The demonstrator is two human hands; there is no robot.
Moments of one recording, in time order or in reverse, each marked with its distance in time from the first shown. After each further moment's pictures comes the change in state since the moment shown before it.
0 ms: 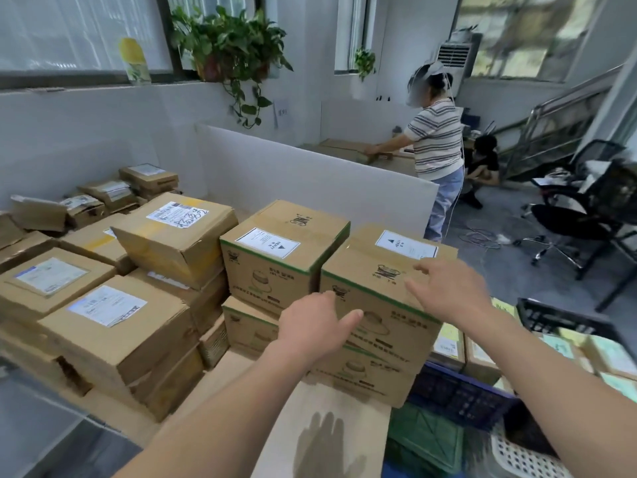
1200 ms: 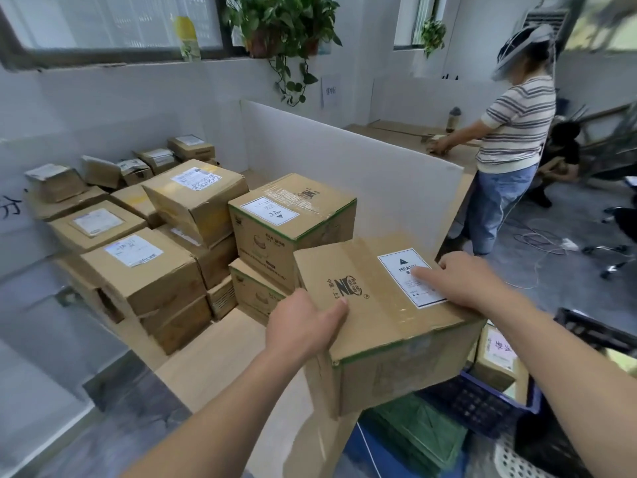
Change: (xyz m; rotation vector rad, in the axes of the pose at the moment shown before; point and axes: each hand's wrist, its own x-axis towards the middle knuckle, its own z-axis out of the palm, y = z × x) left_hand -0.056 0.067 0.026 -0.468 0.120 -0.515; right_hand 0.044 0.096 0.024 0.131 -0.216 -0.082
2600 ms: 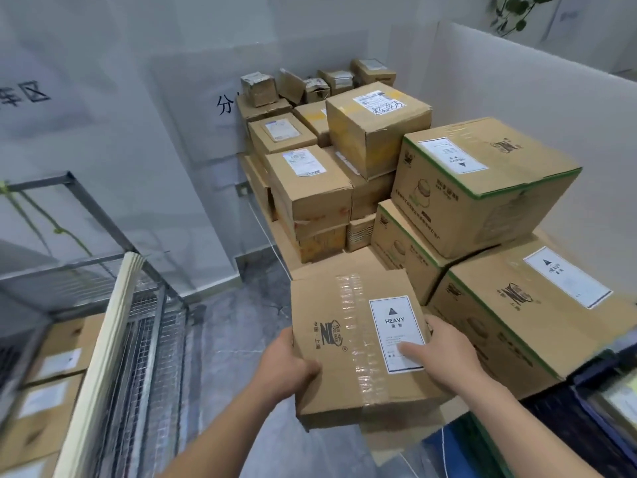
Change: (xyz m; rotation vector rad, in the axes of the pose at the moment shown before) left_hand -0.097 -0.229 -0.021 -0.341 0.054 -0.627; right_hand -0.082 -0.135 0.209 0.243 -0.499 -0.334
